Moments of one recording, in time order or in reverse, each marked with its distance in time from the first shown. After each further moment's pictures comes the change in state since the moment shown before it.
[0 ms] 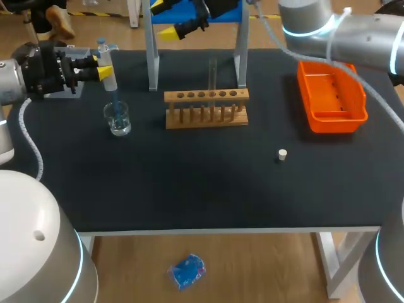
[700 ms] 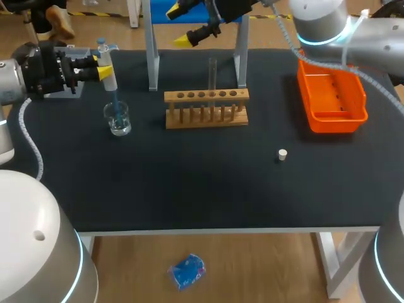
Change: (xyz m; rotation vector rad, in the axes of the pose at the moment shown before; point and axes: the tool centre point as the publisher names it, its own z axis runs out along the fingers) left arm 0.000 0.000 0.000 0.000 0.000 0.000; right arm -0.001 -0.031 -0.033 0.148 -0.104 -0.016
